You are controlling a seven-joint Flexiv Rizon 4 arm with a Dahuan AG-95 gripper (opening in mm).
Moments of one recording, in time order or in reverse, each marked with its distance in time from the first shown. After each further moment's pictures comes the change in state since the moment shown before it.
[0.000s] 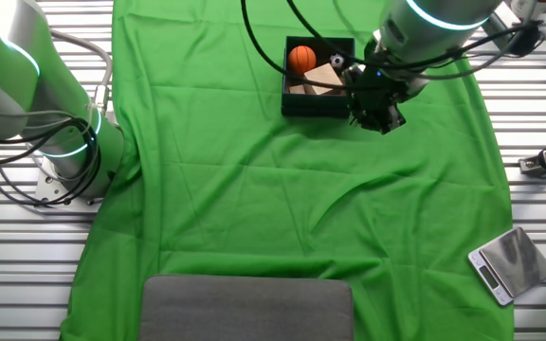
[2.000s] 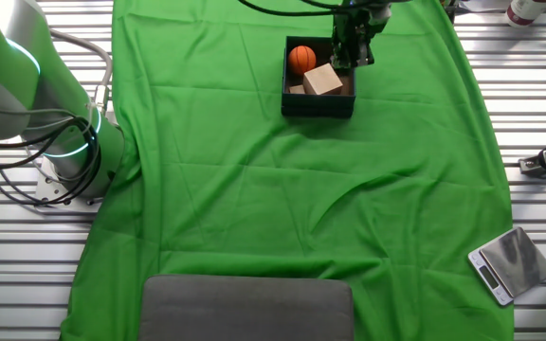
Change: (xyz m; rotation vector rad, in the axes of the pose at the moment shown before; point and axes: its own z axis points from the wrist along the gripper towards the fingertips) arm -0.051 0.124 0.025 -0.033 -0.036 0.246
